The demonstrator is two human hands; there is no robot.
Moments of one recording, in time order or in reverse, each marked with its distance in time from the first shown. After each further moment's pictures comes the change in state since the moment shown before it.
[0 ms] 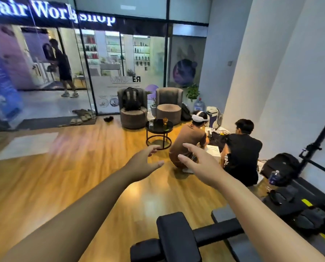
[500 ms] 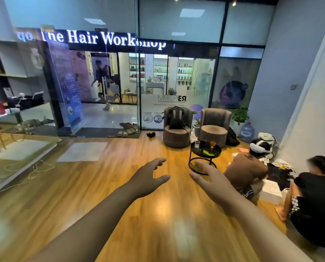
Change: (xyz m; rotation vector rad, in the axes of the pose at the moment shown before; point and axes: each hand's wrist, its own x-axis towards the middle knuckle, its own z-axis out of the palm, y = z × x) left_hand -0.022 -0.210 -0.245 0.030 0.163 -0.115; right_hand 0.153 -0.186 0.210 0.002 -0.086 -0.102
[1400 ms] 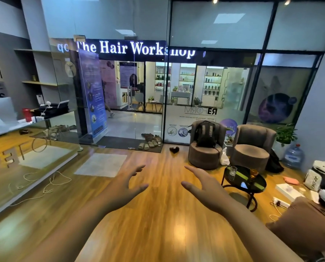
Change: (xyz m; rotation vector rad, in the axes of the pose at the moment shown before) left_hand 0.249 -0.228 -0.199 0.107 0.191 -0.100; right_hand 0.409 -0.072 0.149 -0.056 -0.152 -0.278
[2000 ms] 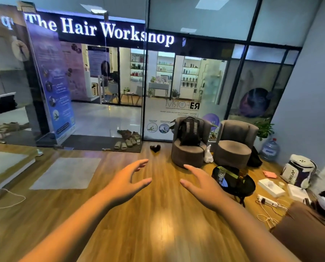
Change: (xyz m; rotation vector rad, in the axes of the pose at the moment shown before) left_hand 0.319 -0.115 0.035 -0.120 -0.101 0.092; right_hand 0.280 0.100 0.038 -0.047 0.027 0.158
